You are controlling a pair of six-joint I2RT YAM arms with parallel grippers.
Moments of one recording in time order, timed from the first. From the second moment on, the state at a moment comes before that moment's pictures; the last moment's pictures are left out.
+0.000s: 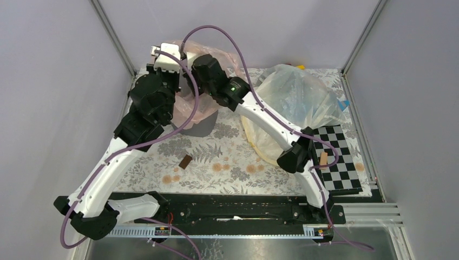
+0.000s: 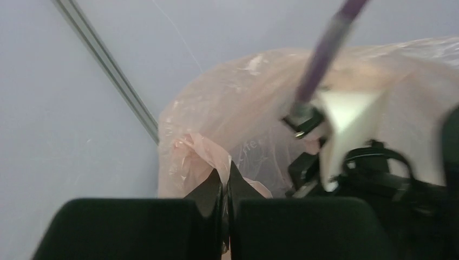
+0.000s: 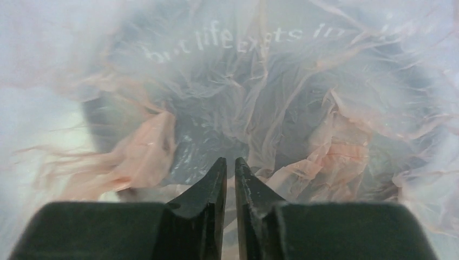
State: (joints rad) left arm -0.65 1.13 1.46 -0.26 -0.68 0.29; right arm 0.93 2.25 2.52 -0.66 0.18 0.07
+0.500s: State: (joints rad) left arm -0.60 1.13 1.48 -0.21 -0.71 0.30; right arm 0.93 1.85 2.28 -0.54 0.18 0.21
